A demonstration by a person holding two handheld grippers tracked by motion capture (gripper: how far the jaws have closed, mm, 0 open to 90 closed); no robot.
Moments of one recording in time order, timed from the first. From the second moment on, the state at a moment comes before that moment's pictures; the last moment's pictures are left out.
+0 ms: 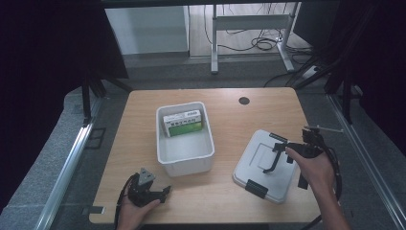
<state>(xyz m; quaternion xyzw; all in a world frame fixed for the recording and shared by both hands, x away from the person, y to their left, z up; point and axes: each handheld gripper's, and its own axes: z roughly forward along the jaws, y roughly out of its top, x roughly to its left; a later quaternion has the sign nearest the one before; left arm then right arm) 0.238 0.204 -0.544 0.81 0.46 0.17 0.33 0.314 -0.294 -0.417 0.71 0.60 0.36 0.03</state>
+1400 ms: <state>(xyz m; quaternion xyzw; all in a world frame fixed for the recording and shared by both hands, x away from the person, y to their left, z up) 0.237 0.205 -0.544 0.81 0.46 0.17 0.33 0.347 -0.289 -0.464 0.80 0.55 0.24 -0.05</state>
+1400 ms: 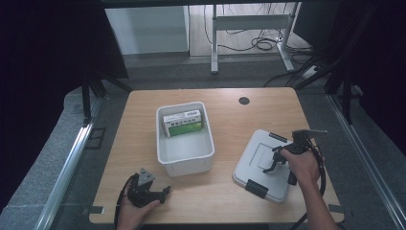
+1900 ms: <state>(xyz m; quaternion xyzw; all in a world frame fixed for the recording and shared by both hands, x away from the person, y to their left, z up) 0.237 0.205 -0.544 0.81 0.46 0.17 0.33 0.347 -0.293 -0.459 0.81 0.53 0.24 -0.07</state>
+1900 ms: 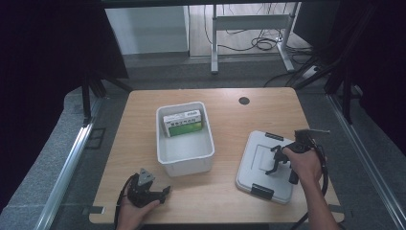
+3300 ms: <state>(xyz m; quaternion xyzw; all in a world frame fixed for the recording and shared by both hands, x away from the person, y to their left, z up) 0.237 0.205 -0.544 0.81 0.46 0.17 0.33 0.339 -0.285 -0.368 0.74 0.60 0.30 -0.04</state>
